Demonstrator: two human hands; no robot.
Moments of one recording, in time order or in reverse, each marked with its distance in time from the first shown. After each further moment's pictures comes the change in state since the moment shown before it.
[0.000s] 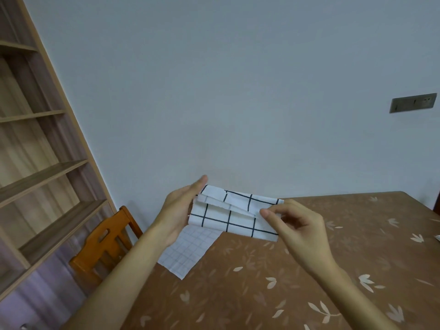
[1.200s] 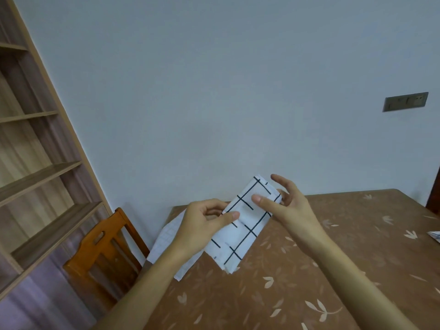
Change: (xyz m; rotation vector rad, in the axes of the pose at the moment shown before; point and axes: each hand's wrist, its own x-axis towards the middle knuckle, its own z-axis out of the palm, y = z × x) left_hand -0.011 -0.030 0.034 0.250 -0.117 0.322; right_hand 0.031 -0.005 -0.004 0.300 -0.109 0.522
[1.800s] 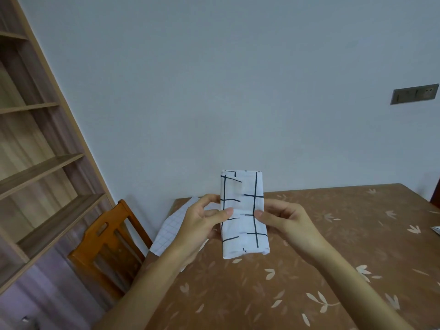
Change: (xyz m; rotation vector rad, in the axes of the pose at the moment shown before) left_hand -0.009 -0.014 0.001 -0.259 0.012 -0.216; right_hand -0.007 0.032 0.002 0.058 -0.238 0.001
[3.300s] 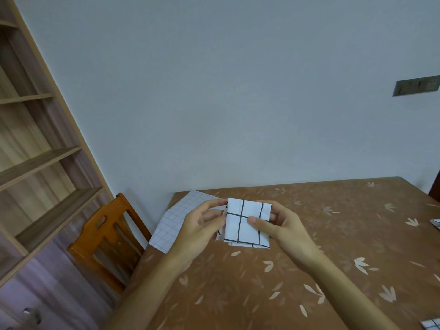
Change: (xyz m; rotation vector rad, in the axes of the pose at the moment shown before) left_hand -0.003 -0.033 -0.006 0.158 0.008 0.056; right_hand -0.006 0.028 0.007 0.056 0.067 0.098
